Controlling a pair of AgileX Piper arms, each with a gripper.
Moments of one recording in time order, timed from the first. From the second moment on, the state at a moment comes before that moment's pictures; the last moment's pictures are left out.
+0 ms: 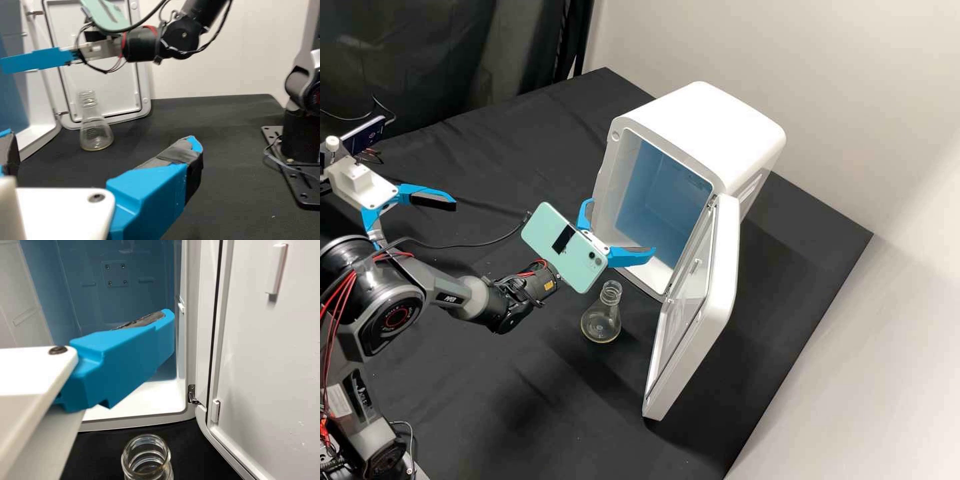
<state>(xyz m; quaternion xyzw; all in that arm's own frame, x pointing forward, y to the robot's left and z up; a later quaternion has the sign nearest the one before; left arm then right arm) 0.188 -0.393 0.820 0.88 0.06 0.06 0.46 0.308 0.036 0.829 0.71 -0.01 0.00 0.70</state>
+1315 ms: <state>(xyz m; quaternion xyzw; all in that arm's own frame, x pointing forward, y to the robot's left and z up) 0.166 -0.382 0.842 0.88 0.06 0.09 0.46 0.232 -0.003 0.833 0.71 -0.02 0.00 0.70</state>
